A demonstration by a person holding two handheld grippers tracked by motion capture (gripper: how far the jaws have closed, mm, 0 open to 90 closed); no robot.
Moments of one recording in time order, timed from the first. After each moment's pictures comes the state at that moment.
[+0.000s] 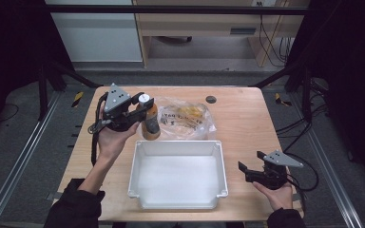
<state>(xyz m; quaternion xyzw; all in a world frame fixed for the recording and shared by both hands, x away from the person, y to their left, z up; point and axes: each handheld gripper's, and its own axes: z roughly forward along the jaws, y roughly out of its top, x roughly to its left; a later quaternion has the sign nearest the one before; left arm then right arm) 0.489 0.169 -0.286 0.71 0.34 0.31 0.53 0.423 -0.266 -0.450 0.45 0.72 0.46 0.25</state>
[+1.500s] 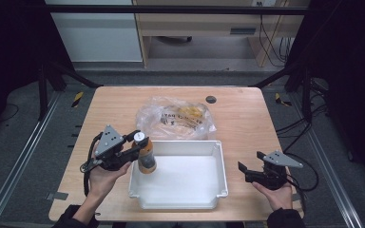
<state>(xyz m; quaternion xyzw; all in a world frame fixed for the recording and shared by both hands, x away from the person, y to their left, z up) 0.433 0.192 -0.357 0.74 0.33 0.26 0.52 0.422 -0.265 -0.451 0.45 0.72 0.46 0.25</state>
